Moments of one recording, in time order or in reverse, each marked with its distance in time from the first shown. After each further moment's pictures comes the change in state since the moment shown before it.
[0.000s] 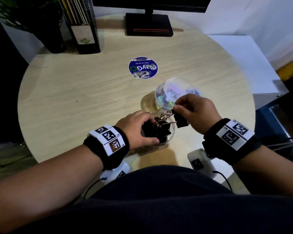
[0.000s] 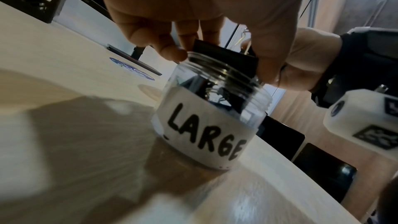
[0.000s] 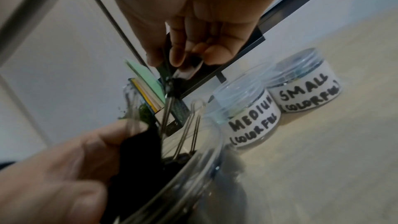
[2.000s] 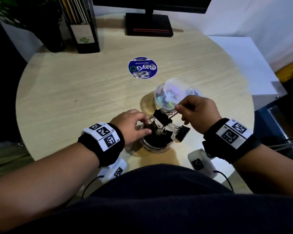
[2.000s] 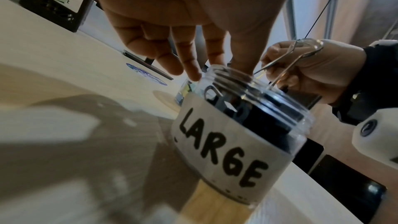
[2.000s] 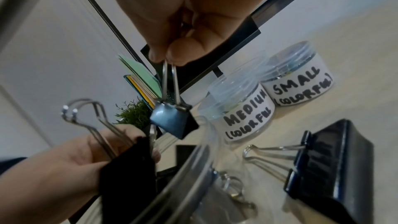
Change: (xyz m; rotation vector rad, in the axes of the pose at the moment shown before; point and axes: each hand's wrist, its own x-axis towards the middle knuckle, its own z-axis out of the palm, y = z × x) left_hand 0.006 -0.012 -0.008 0.057 0.004 -0.064; right_hand -0.002 -0.005 -0.004 0.057 -0.020 0.063
